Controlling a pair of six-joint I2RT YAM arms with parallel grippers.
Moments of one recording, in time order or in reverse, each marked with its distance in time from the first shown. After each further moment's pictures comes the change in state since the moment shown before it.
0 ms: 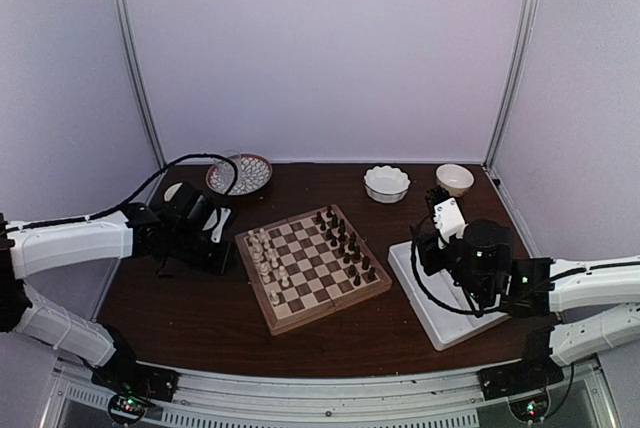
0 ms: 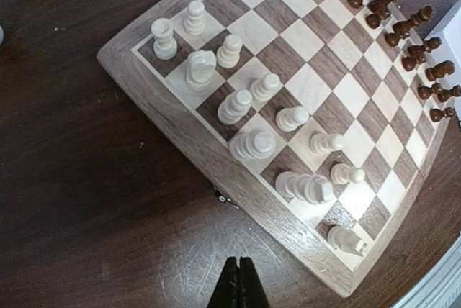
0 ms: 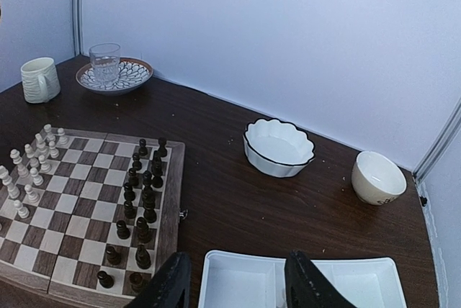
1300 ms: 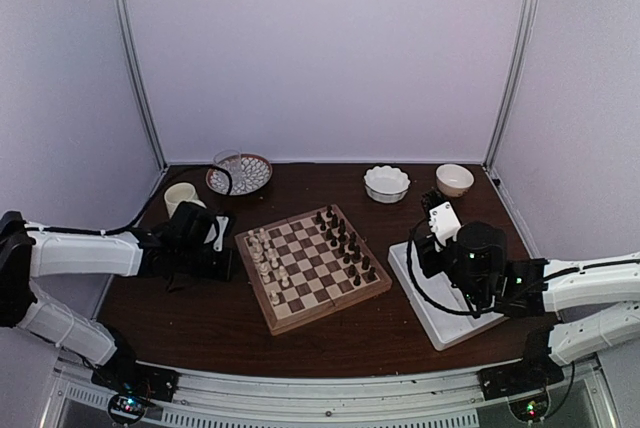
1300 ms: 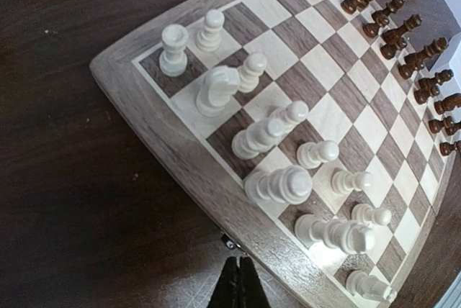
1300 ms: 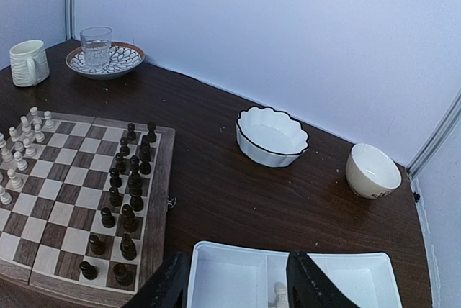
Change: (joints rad) left arm 0.040 0.060 -0.195 0.381 0.023 -0.044; right arm -0.019 0.040 -0.014 0.011 0.008 -0.018
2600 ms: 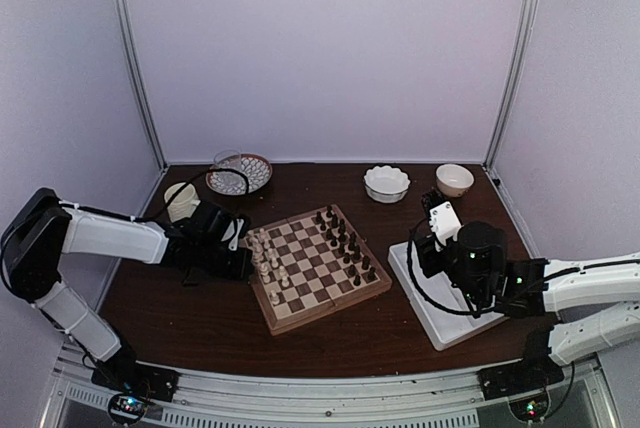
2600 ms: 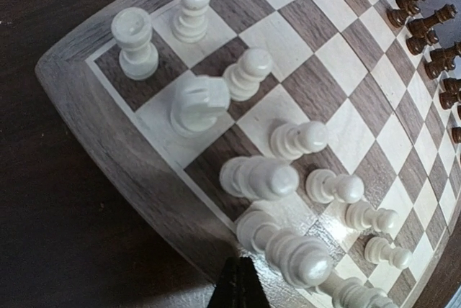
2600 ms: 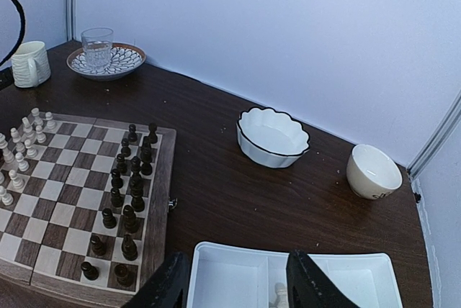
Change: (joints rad) left arm 0.000 0.214 0.103 0.016 0.047 -0.004; right arm 0.000 -0.003 0.000 0.003 -0.005 0.000
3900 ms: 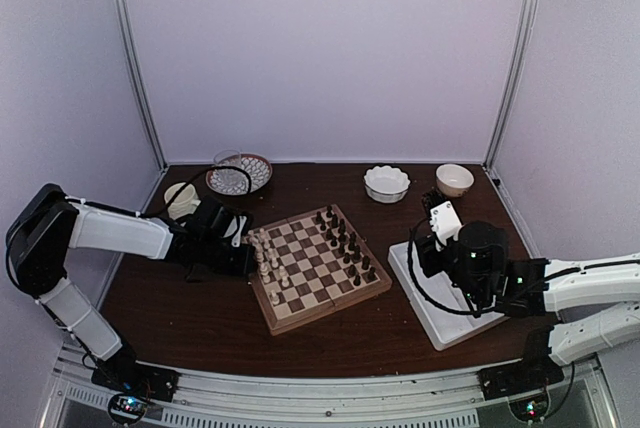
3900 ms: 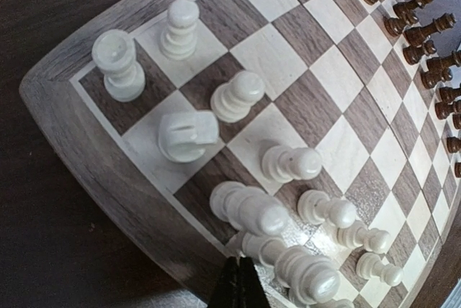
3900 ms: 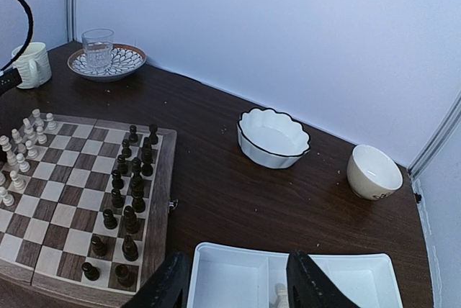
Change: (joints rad) left arm 0.015 0.044 0.038 0.008 0.033 0.000; right arm -0.002 -0.003 0.000 0.000 -0.004 0.000
